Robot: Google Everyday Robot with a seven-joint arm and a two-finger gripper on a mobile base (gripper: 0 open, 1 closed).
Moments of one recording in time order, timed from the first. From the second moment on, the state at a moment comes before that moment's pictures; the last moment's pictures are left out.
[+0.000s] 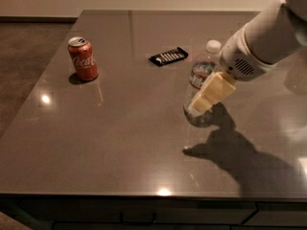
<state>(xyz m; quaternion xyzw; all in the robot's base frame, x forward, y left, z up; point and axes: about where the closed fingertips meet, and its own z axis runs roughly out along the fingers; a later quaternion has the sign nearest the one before) 0.501 -0.133 0.926 -0.49 0.83 0.05 0.27</state>
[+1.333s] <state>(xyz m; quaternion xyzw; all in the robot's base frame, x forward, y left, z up) 0.533 -0.140 0.925 -0.47 0.84 0.09 0.28</state>
